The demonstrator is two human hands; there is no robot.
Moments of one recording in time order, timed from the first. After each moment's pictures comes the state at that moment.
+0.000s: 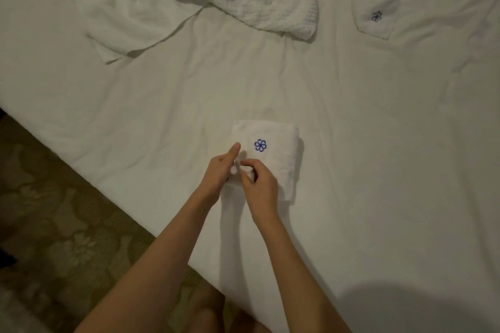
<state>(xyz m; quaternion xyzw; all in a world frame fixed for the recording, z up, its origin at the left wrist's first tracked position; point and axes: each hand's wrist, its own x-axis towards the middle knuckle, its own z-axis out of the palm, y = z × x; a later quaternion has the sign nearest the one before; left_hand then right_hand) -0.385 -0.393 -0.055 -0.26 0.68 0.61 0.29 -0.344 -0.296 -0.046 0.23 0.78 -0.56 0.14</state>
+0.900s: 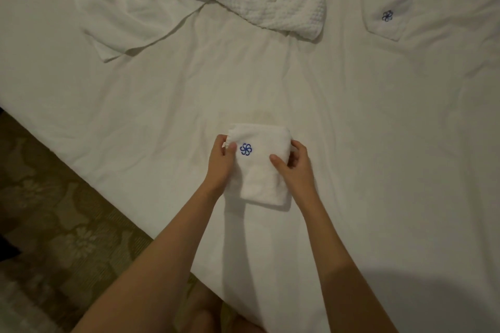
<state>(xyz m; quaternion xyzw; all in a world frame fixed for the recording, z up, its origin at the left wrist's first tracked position) -0.410 -0.380 -0.074 -0.27 0.73 0.60 0.17 -0.386 -0.220 -0.070 0.28 0.71 -0.63 0.15</state>
